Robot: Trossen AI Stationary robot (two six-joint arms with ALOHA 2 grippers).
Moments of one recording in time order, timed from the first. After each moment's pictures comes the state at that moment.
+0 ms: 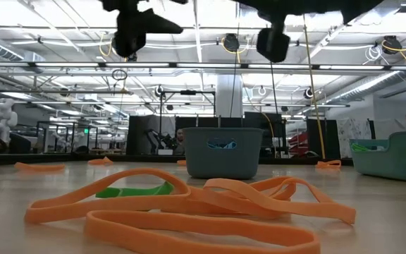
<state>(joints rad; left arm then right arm) -0.27 1.35 0.89 0.02 -0.14 -0.70 0.13 1.36 0.80 0.38 -0.14 0.80</state>
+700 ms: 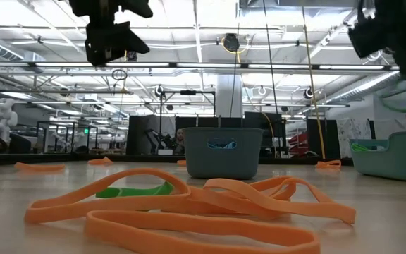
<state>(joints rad) -0.32 1.34 0.89 -0.21 -0.04 -0.78 0.28 0.98 0.80 -0.97 -0.14 1.18</state>
